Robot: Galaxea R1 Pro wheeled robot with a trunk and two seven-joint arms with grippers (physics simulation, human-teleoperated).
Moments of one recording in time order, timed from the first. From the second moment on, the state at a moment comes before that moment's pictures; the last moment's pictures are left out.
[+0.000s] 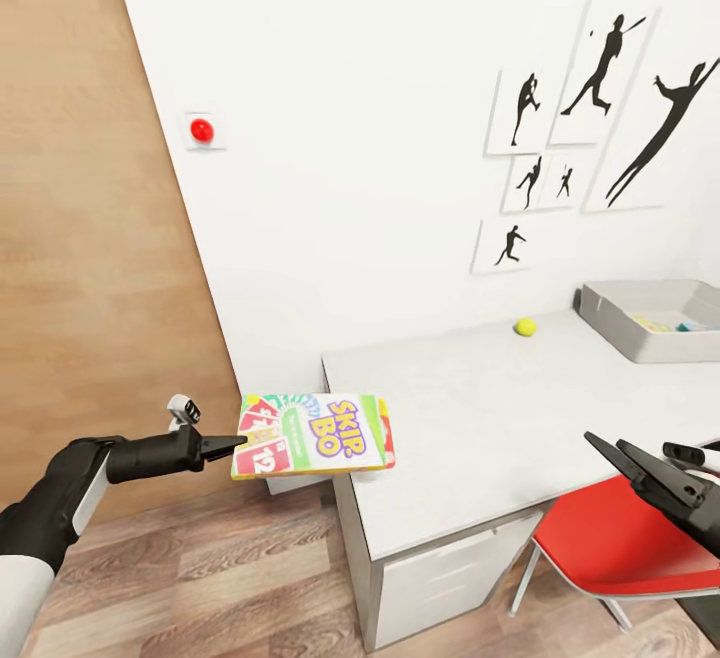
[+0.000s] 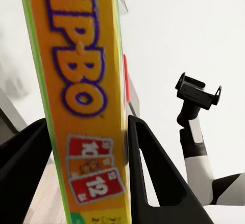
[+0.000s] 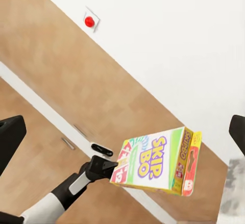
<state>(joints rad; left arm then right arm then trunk) -0.63 0.34 0.09 -0.92 0.19 1.01 -1.57 -0.12 -0.27 -0.60 -1.59 -0.78 0.89 1.25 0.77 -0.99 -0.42</state>
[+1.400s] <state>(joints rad) -0.63 0.34 0.08 -0.92 0.19 1.01 -1.57 -0.12 -0.22 -0.70 -1.59 -0.78 0.89 1.26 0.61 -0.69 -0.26</state>
